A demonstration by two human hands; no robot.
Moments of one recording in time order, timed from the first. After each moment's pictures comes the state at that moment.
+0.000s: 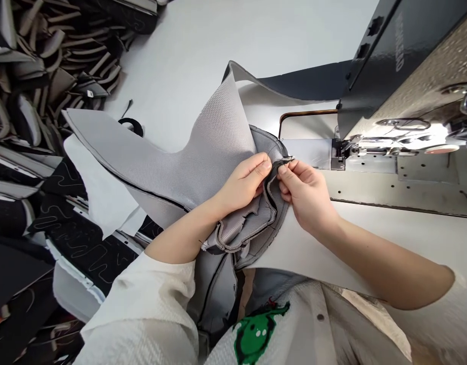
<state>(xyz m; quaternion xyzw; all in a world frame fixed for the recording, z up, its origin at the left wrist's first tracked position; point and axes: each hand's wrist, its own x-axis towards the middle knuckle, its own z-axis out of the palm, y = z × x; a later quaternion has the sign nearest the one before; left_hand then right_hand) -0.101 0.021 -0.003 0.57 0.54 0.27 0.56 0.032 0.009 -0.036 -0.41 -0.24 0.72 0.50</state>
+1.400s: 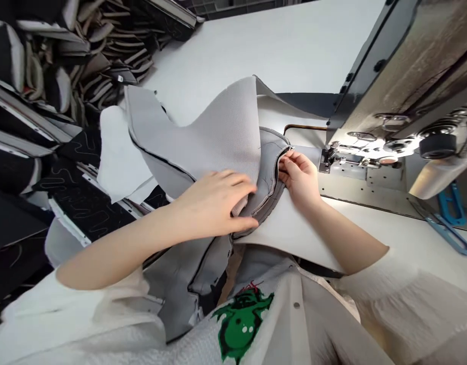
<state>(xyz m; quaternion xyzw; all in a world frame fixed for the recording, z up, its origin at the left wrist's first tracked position) -0.123 -0.046 0.081 0.84 0.51 -0.06 0.16 0.041 0.022 -0.053 -0.37 -0.29 0.70 0.54</state>
